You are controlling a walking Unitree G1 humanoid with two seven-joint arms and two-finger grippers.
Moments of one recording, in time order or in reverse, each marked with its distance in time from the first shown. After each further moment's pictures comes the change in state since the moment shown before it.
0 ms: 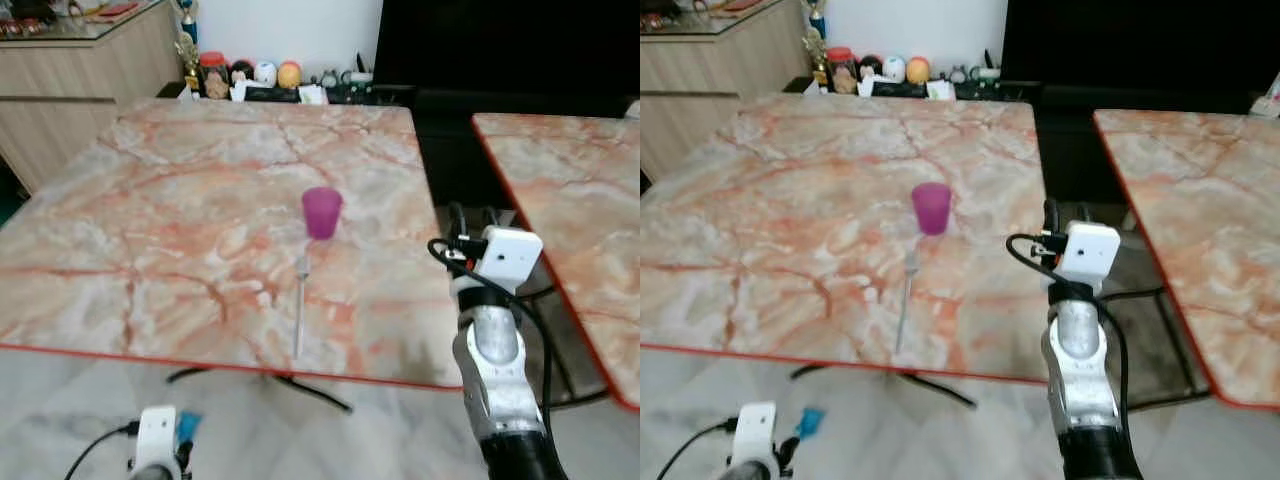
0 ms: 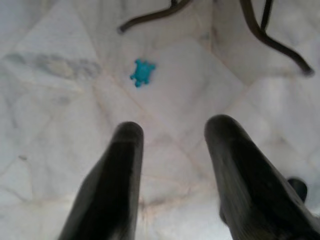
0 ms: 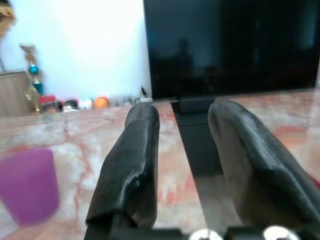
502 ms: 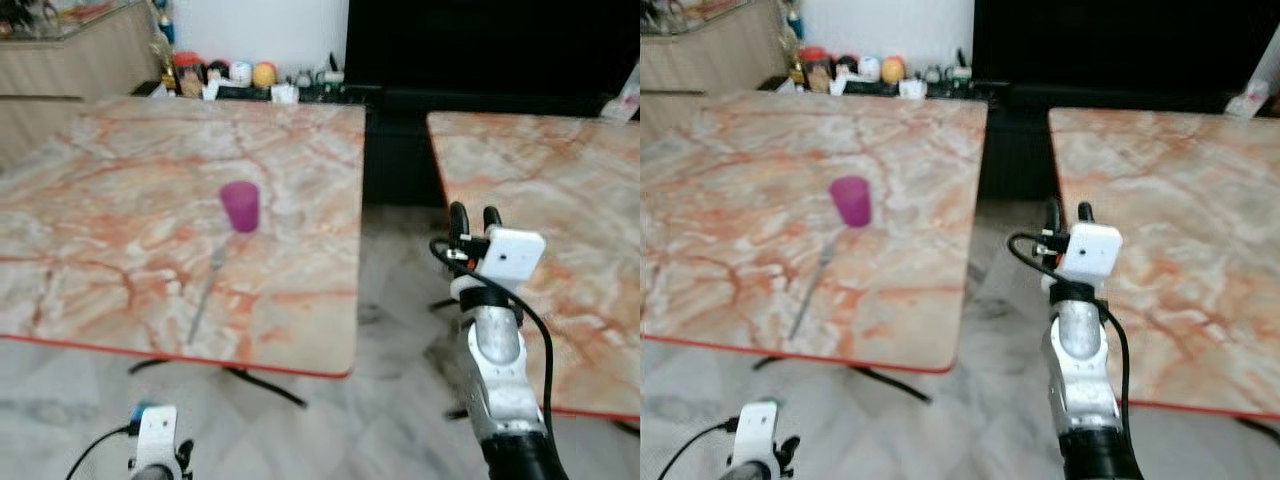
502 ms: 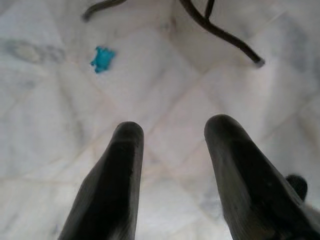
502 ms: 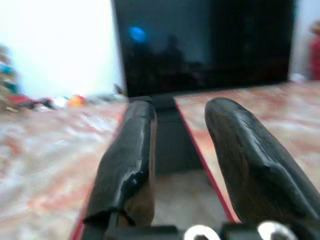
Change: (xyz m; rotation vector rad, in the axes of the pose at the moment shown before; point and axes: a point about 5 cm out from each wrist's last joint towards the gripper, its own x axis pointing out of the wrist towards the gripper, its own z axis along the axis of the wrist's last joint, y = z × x) left arm 0.000 0.000 -0.001 0.003 0.001 0.000; right arm -0.002 -0.006 -0.001 -0.003 0.004 -0.022
